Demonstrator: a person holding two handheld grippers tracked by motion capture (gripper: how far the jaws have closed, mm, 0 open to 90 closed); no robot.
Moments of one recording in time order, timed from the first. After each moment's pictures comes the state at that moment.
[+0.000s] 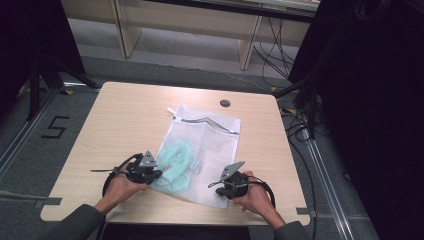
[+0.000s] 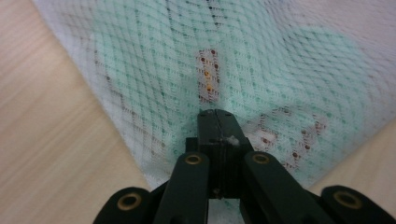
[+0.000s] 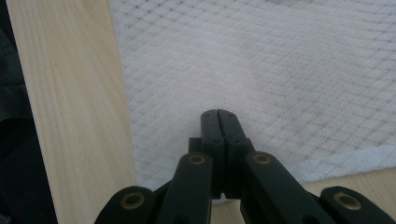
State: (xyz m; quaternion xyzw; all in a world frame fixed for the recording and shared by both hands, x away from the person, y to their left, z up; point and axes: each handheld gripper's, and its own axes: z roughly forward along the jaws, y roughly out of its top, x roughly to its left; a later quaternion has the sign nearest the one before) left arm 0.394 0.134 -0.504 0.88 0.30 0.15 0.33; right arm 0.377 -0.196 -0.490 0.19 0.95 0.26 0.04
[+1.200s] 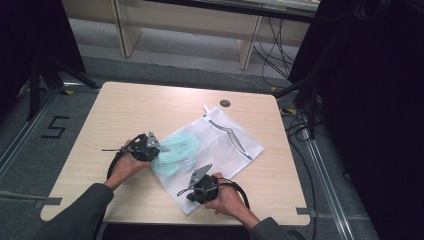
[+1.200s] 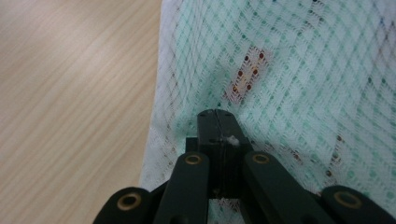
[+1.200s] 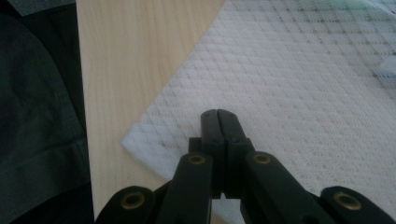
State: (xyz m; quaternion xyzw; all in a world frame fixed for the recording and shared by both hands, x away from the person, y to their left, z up) left arm 0.461 0.137 -0.506 0.88 0.30 0.22 0.29; right arm 0.367 -0.113 -0.494 0.12 0.96 0.27 0.00
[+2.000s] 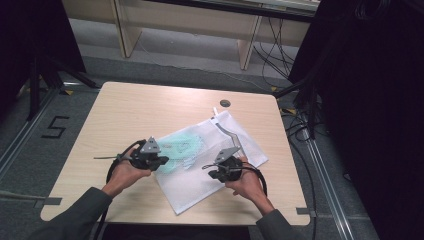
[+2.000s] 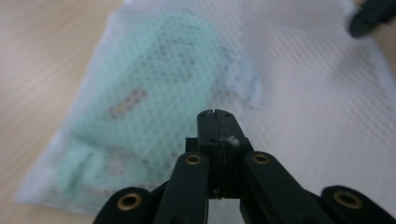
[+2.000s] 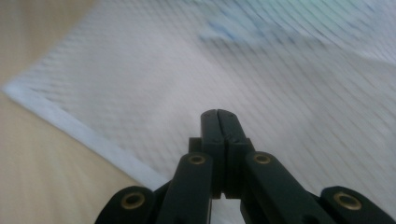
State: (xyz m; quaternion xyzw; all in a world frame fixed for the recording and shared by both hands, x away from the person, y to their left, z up) left arm 0.406 0.122 -0.481 0.86 0.28 0.13 0.40; right arm 0.412 -0.181 -0.472 0.23 0.92 0.30 0.08
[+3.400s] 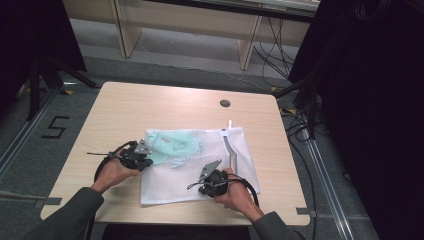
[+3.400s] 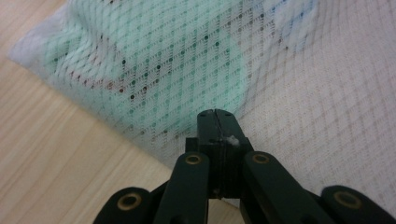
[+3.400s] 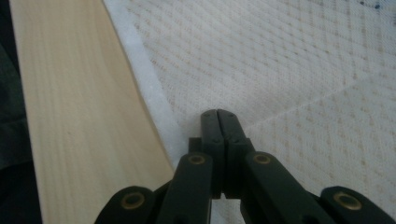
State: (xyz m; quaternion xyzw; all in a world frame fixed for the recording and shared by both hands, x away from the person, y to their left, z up) left arm 0.431 0.164 -0.504 0.90 0.29 0.15 0.30; right arm 0.379 -0.138 -0.489 0.15 0.96 0.24 0.04
